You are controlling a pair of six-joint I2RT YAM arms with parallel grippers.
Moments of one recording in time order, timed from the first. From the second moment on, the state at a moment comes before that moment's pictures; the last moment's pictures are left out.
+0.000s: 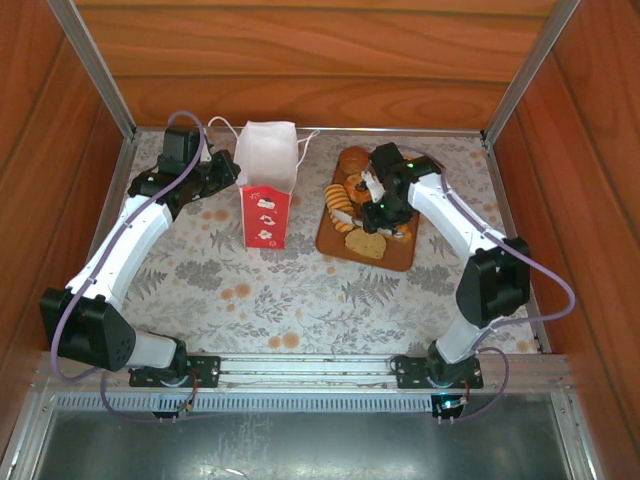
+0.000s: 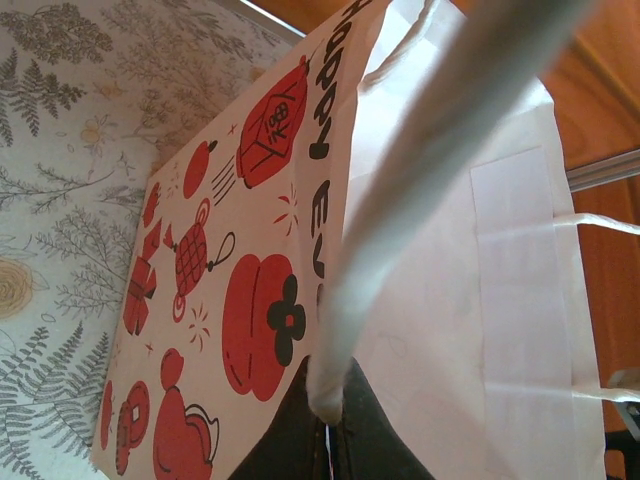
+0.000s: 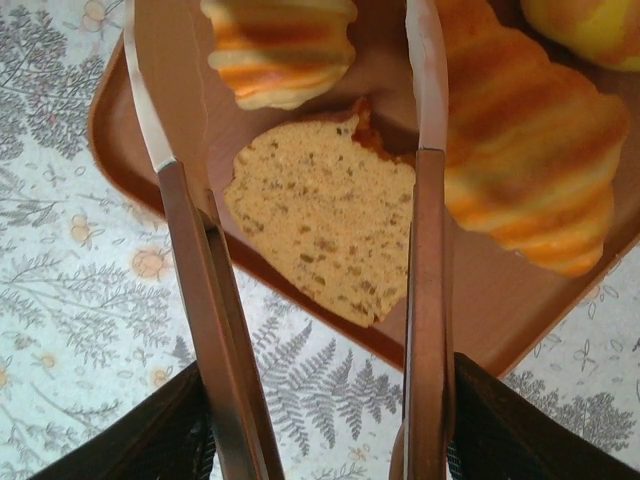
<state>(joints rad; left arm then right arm) -0.27 1.38 1.29 -0.56 0.24 -0.70 0.46 1.71 1.50 -1.16 -0.05 0.03</state>
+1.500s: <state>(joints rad) -0.28 1.38 1.29 -0.55 0.16 -0.71 0.52 1.65 1.59 -1.22 0.07 0.04</state>
